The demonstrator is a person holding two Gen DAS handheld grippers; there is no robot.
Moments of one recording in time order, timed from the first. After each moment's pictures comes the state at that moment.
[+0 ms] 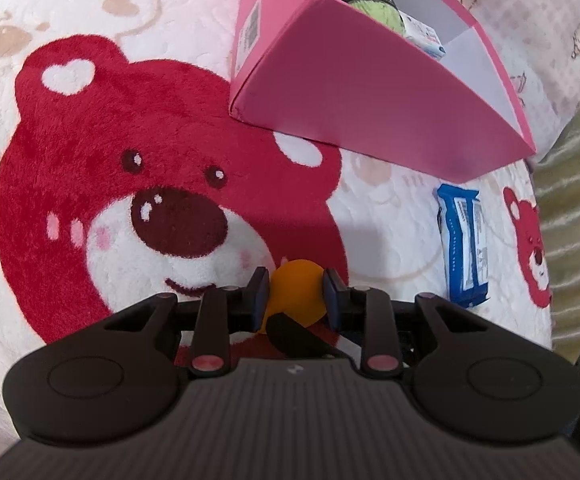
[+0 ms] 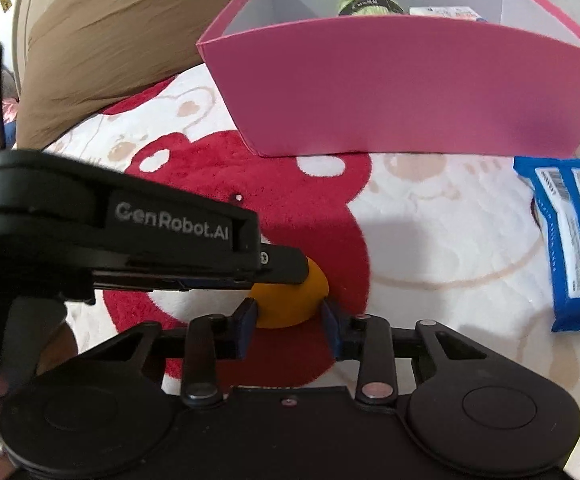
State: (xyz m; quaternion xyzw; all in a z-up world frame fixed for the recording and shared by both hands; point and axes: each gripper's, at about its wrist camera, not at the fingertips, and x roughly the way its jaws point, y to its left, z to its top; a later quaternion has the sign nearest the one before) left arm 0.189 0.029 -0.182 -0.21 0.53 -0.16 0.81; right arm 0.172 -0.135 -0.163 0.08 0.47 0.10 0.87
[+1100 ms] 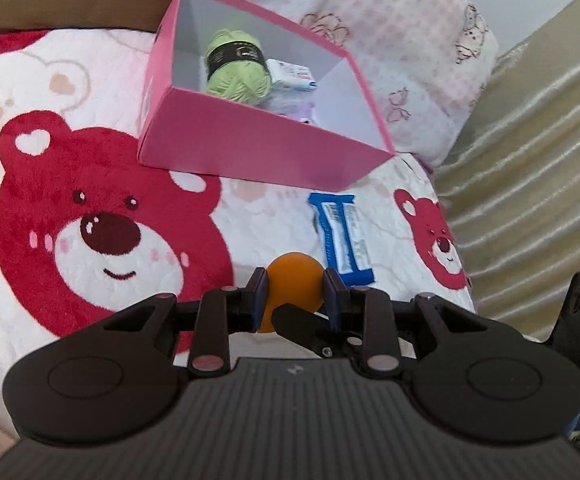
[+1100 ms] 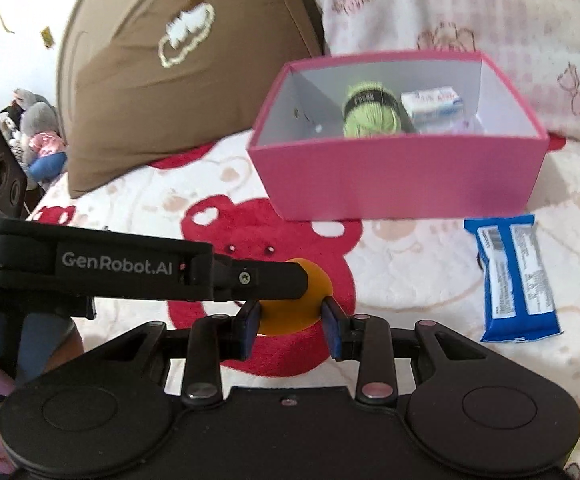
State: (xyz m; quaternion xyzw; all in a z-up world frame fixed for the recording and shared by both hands) left arm 0.126 0.027 -0.087 -0.22 0.45 -0.25 0.83; right arm 0.111 -0.164 -0.074 0.08 0.40 0.13 0.90
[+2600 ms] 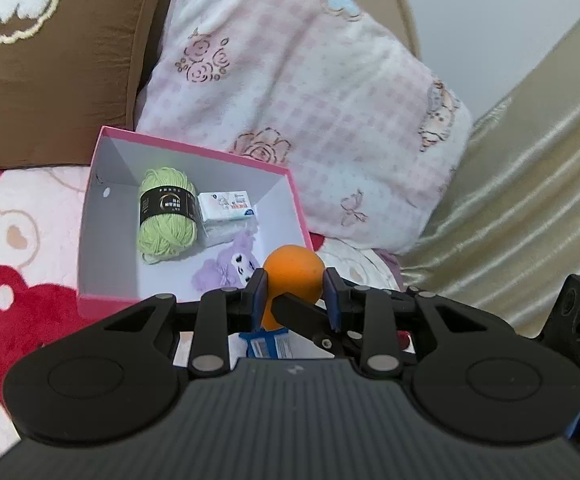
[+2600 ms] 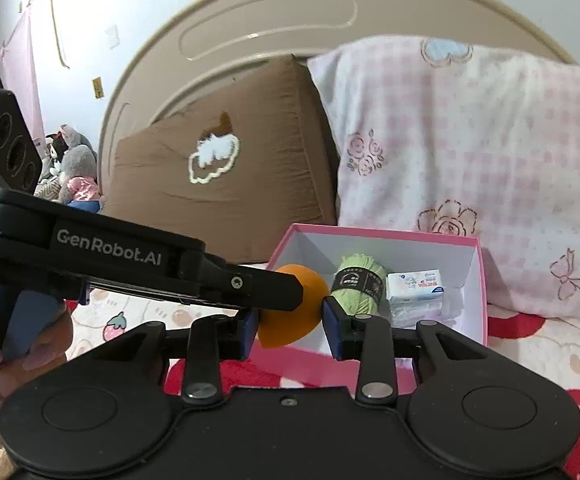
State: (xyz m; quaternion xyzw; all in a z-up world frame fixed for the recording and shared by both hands) left arm 0.219 -0.025 0.049 -0.23 0.39 -0.23 0.86; right arm 0.180 -0.229 0.042 0.03 0.30 0.20 0.93
